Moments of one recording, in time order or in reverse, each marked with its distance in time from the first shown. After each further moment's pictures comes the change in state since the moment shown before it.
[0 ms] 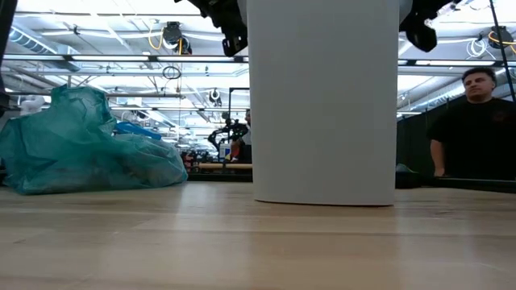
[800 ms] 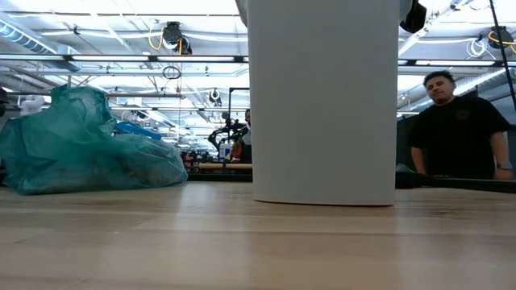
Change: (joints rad) left arm -0.112 -0.220 0.001 0.088 -0.022 -0.082; right arm 0.206 0.019 0.032 0.124 -0.032 0.003
